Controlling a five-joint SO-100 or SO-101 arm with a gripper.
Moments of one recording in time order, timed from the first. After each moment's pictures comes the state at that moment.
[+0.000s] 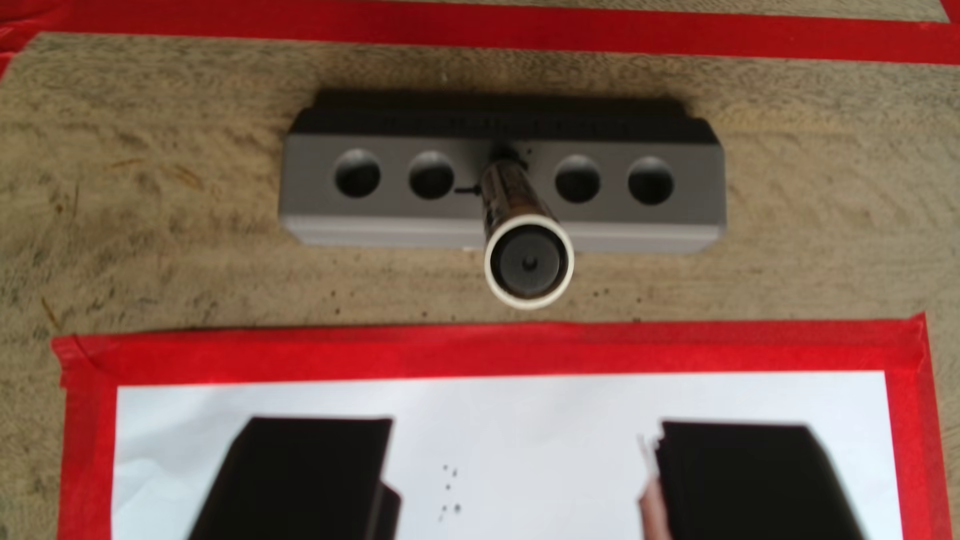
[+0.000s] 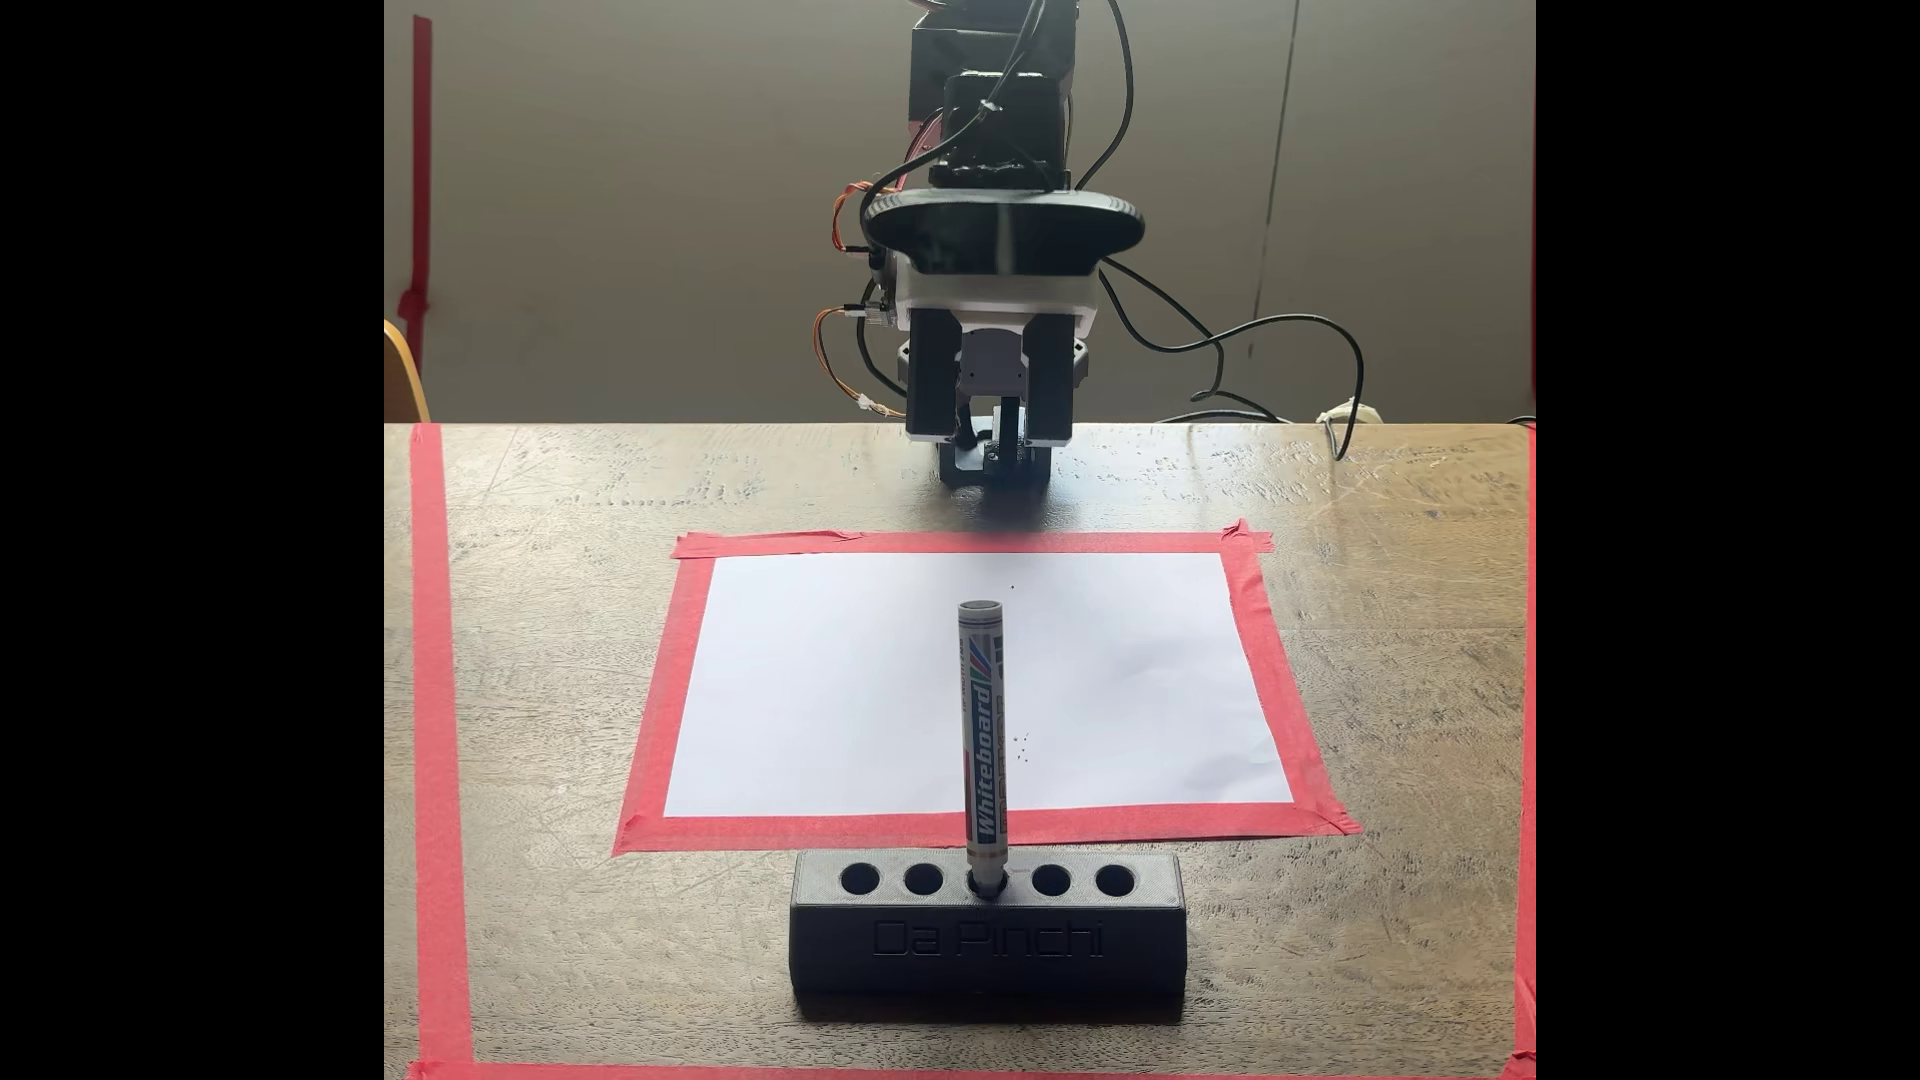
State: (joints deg) arm 7.5 111.7 99.1 66.5 -4.2
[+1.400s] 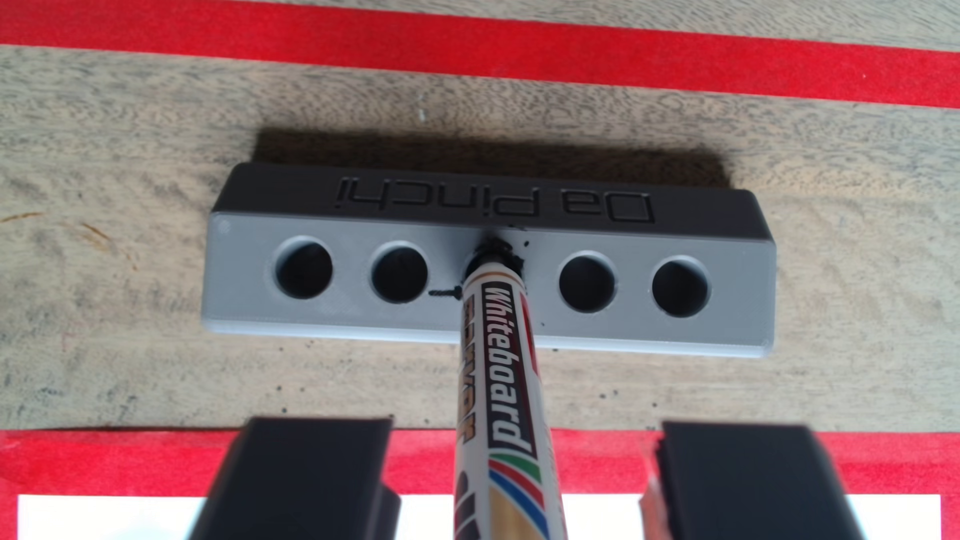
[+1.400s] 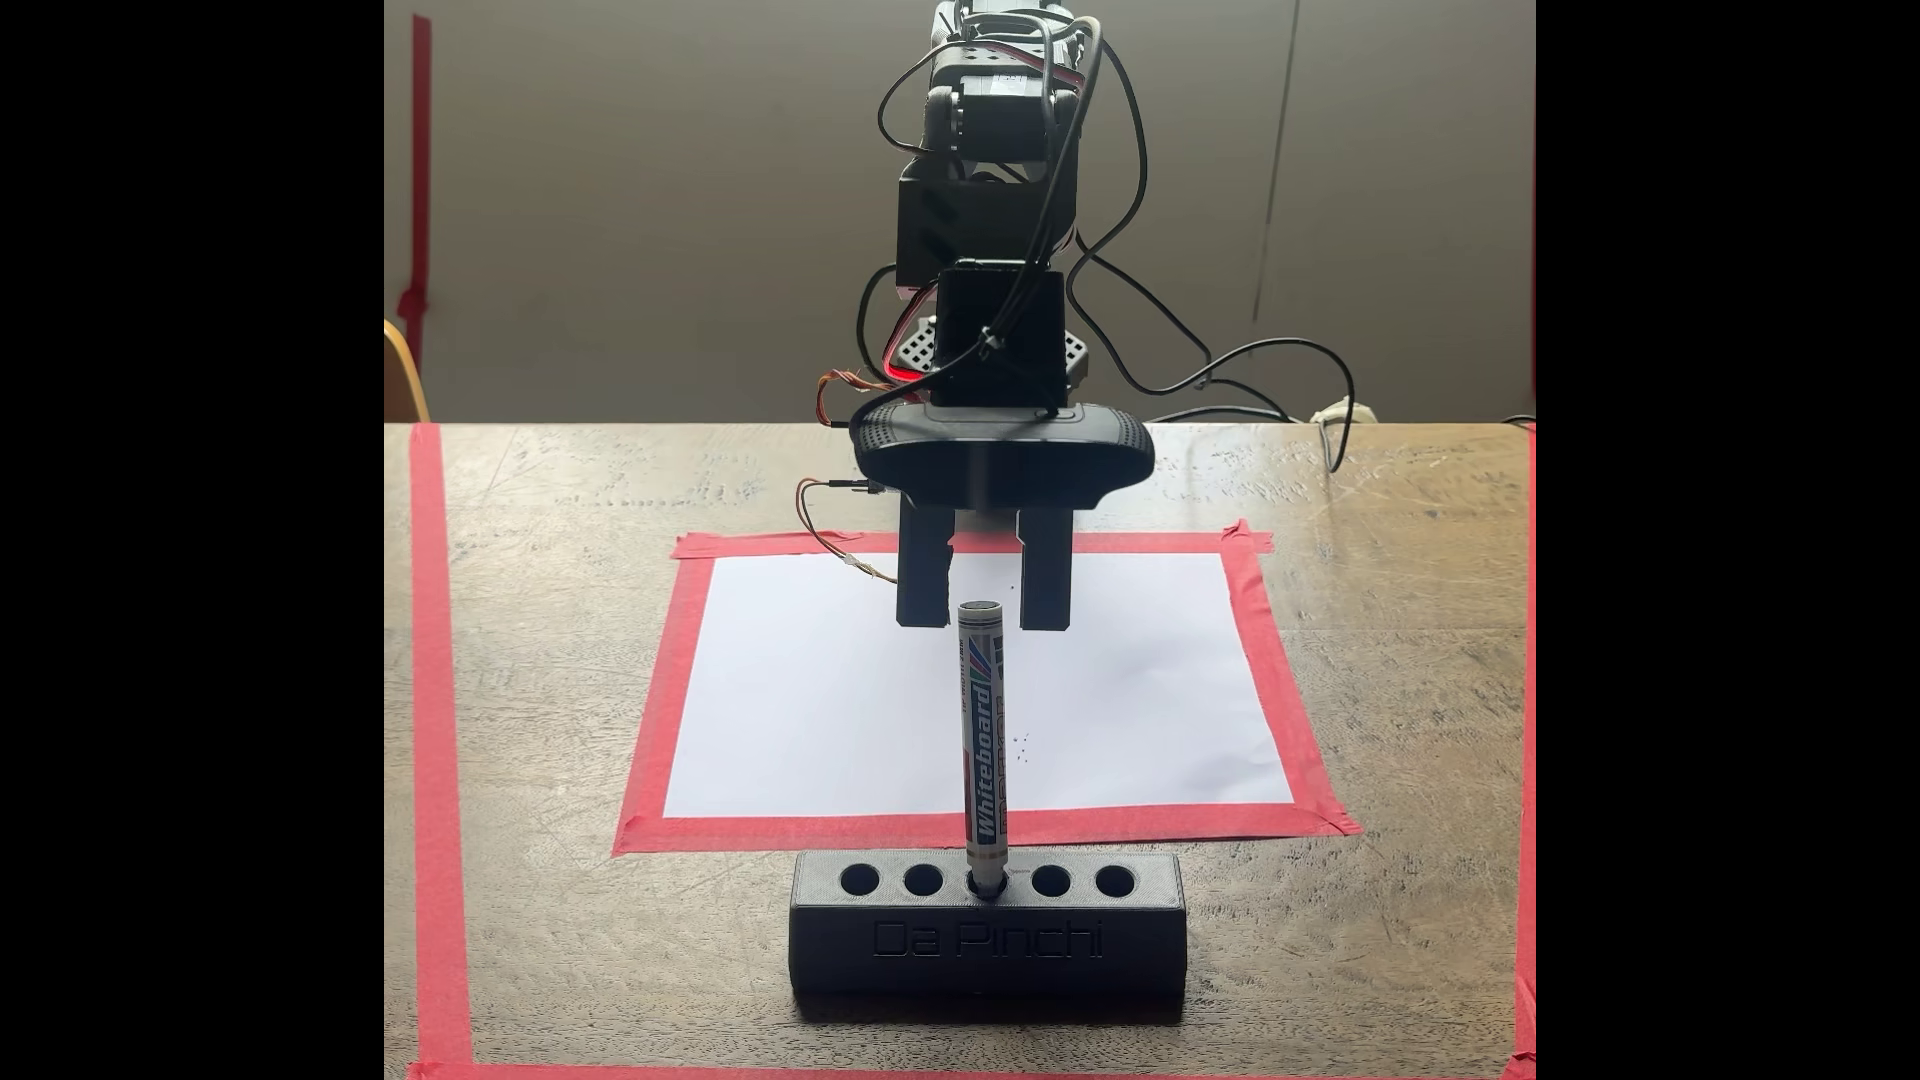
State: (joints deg) arm 7.3 80.6 77.3 65.5 -6.2
